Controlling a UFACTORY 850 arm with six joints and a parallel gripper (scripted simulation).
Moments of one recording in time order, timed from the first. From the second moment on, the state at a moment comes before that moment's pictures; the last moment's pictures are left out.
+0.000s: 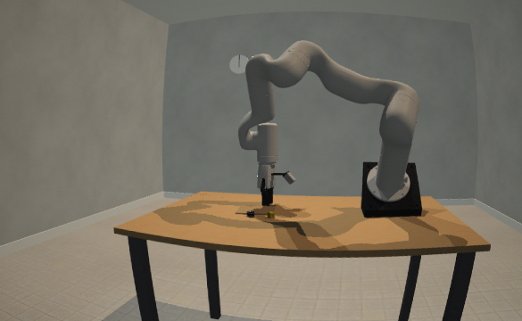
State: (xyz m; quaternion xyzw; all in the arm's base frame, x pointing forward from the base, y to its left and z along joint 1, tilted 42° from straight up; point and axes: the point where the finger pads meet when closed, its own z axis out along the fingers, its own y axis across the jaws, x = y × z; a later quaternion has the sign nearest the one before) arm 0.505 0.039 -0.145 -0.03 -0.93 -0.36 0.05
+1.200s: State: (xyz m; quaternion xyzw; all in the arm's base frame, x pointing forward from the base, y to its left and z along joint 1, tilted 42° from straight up) arm 0.505 0.039 -0.145 -0.03 -0.93 -0.36 0.05
